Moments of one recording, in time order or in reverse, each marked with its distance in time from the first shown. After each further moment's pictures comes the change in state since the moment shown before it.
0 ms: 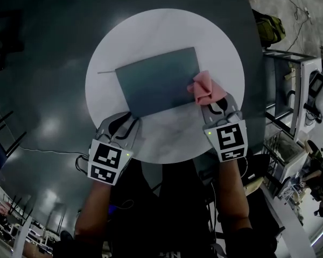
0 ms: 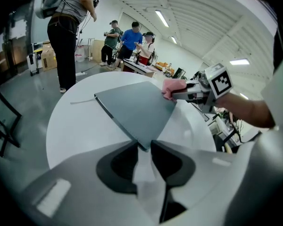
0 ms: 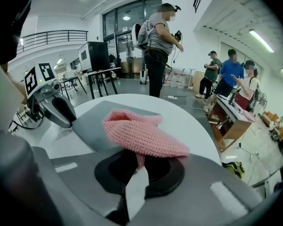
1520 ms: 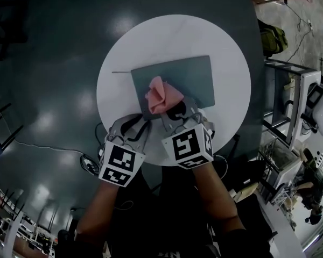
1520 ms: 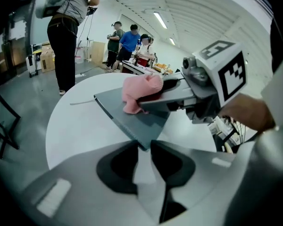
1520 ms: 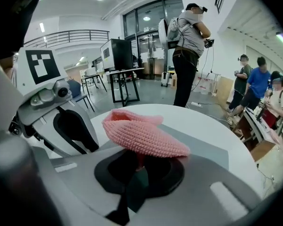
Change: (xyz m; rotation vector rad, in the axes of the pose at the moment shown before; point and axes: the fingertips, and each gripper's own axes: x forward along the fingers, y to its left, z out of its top) left arm -0.005 0.009 -0.003 0.016 -0.017 -0.013; right arm 0.062 0.132 0.074 -0.171 -0.021 0.192
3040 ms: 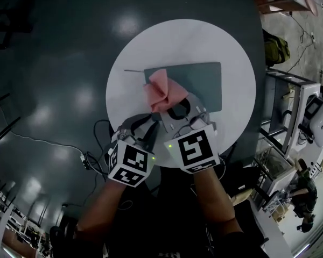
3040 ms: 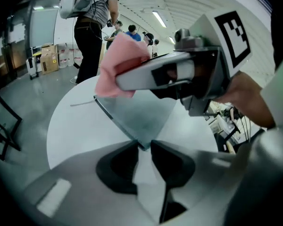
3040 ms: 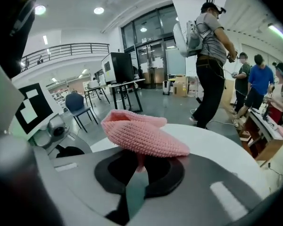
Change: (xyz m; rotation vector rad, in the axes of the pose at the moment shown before) left arm -0.002 0.001 -0.001 0.014 0.011 0.020; right arm 0.000 0.008 0.061 0.049 -0.105 0.044
